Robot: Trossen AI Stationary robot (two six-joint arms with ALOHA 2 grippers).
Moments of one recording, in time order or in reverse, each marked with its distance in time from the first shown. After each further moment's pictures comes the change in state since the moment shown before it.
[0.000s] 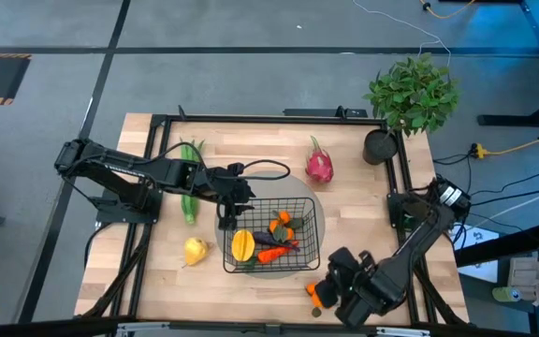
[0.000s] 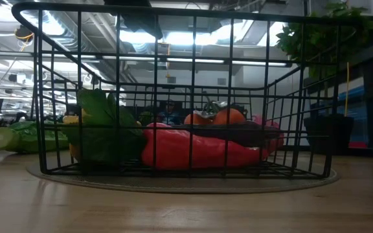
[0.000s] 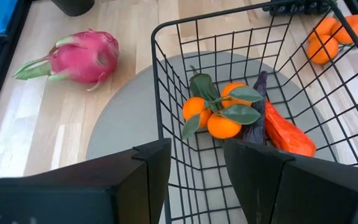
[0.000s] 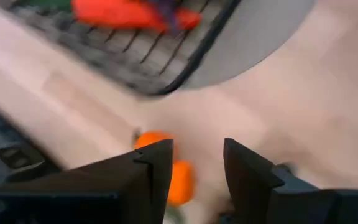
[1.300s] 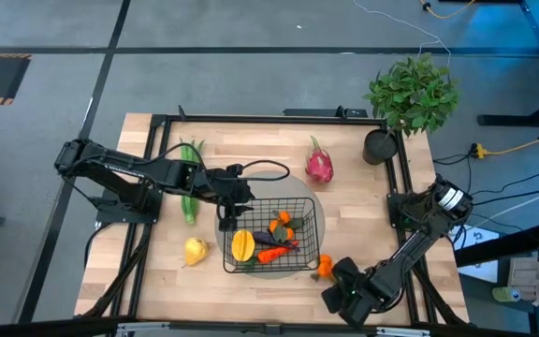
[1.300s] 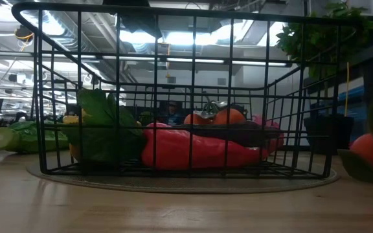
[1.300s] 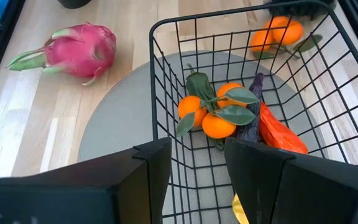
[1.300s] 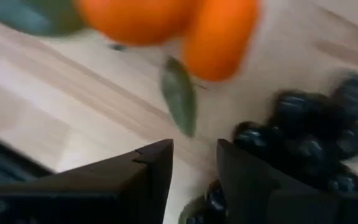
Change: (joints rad) left arm -0.006 0.000 0.000 -0.003 0.001 -0.057; right arm 0.044 0.000 -0.357 0.396 -0.280 0.178
